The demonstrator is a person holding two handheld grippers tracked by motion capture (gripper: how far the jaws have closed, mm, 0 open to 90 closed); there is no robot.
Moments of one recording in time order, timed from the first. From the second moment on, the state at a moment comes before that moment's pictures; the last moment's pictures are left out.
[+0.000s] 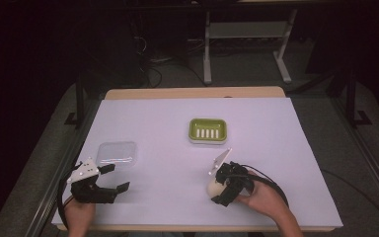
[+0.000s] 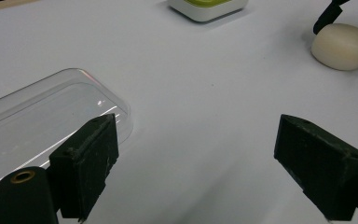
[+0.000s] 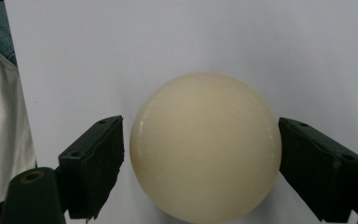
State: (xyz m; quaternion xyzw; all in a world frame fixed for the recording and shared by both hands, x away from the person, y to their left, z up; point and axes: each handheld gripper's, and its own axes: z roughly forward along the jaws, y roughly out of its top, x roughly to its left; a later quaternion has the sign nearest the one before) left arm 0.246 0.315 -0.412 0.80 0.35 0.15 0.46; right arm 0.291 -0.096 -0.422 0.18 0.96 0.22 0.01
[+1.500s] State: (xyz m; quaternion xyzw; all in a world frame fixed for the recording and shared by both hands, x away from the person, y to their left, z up) left arm 0.248 0.319 -0.413 0.80 0.35 0.15 0.46; right arm 0.331 -0.101 -0.377 0.19 0.95 0.24 0.01
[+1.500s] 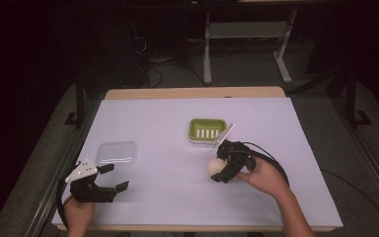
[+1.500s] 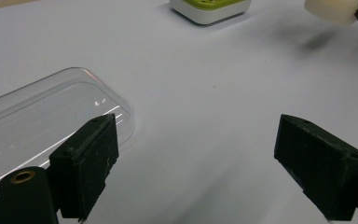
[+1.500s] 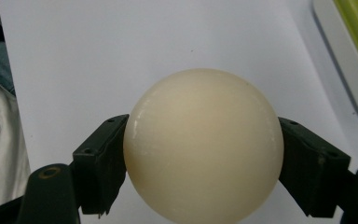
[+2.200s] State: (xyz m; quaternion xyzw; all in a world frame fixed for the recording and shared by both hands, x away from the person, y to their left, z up) left arm 0.248 0.318 -0.413 0.80 0.35 0.15 0.46; right arm 0.364 -0.092 -0.361 0.19 0.95 0.24 0.01
